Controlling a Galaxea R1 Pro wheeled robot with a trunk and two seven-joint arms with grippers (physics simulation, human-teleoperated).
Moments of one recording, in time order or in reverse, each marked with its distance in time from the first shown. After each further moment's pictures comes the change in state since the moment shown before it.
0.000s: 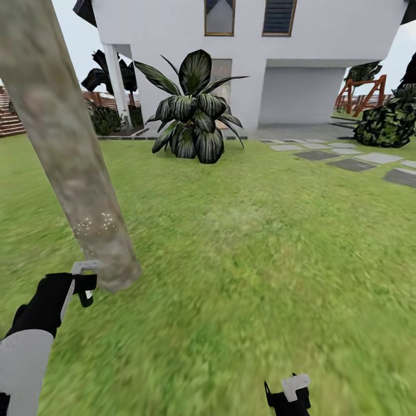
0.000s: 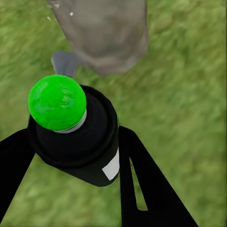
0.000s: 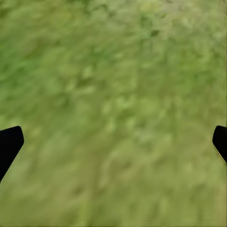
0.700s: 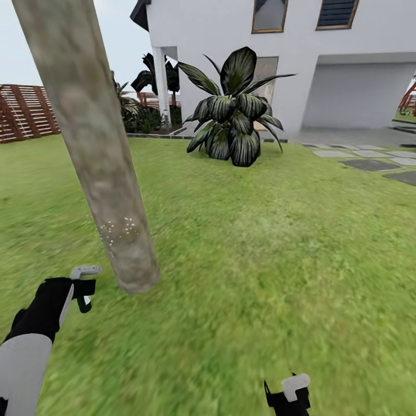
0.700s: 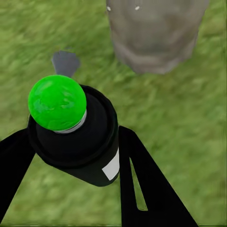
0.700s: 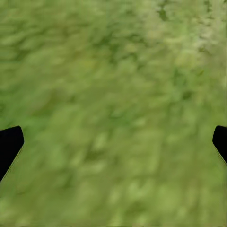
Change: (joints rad) left arm 0.020 0.004 0.005 0.014 -0.002 -0.003 0.000; right arm 0.000 0.001 0.000 0.000 0.000 0.000 0.000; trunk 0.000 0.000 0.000
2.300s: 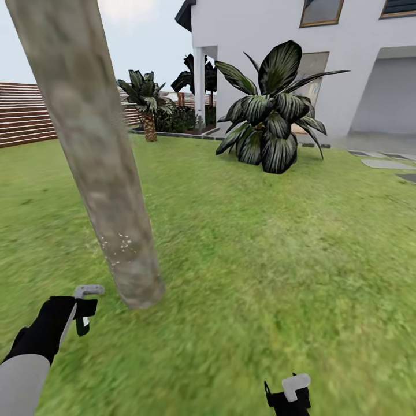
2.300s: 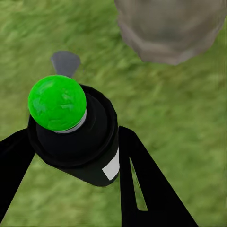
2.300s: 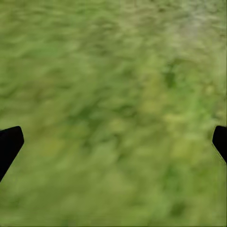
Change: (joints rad) left arm 0.095 -0.003 -0.042 0.015 -0.009 -0.002 0.002; right arm 0.000 -0.001 0.000 0.000 0.000 0.000 0.000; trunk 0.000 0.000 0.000
